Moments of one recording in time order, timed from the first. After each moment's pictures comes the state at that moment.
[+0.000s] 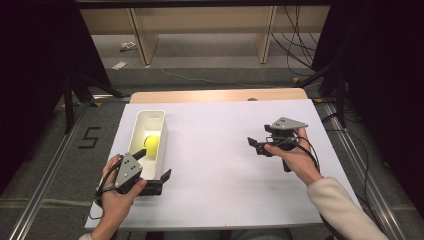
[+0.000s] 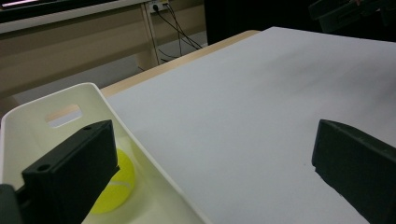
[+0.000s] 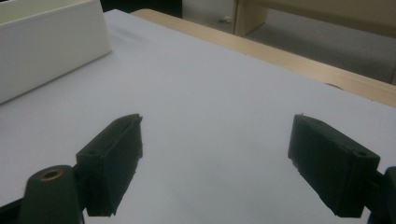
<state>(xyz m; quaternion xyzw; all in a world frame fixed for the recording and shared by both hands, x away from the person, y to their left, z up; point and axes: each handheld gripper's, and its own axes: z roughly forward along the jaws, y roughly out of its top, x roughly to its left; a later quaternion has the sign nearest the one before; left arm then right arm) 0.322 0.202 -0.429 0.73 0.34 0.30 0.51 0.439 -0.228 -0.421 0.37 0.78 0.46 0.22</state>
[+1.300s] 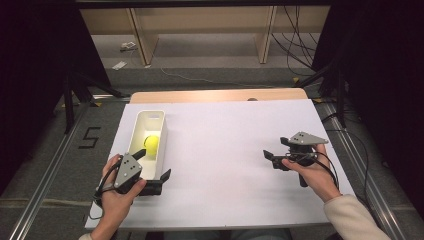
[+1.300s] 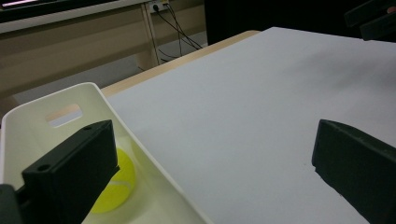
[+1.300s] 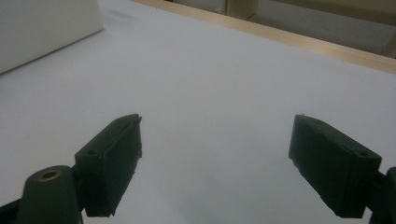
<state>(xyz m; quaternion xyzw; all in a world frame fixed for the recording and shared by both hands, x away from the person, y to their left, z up) 0.322 0.202 -0.429 0.73 0.34 0.30 0.51 0.402 -0.269 -0.436 0.39 0.77 0.45 0.22</state>
